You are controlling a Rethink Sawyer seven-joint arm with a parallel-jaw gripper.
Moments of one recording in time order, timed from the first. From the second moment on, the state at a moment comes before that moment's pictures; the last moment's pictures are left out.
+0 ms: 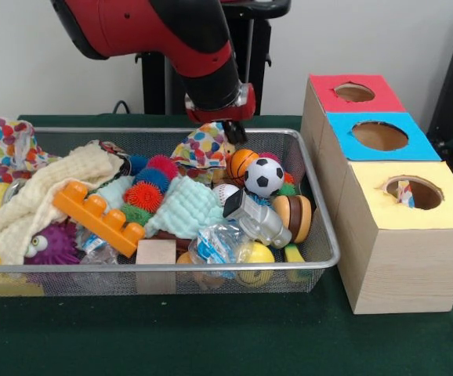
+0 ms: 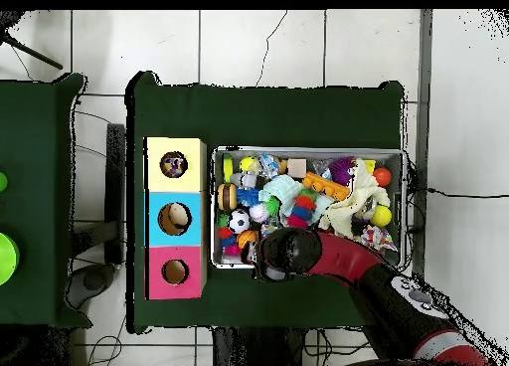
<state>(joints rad) -0.68 -0.49 0.36 1.92 -0.27 0.60 1.78</state>
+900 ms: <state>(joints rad) -0.69 -0.47 0.37 1.93 -0.27 0.59 1.78</state>
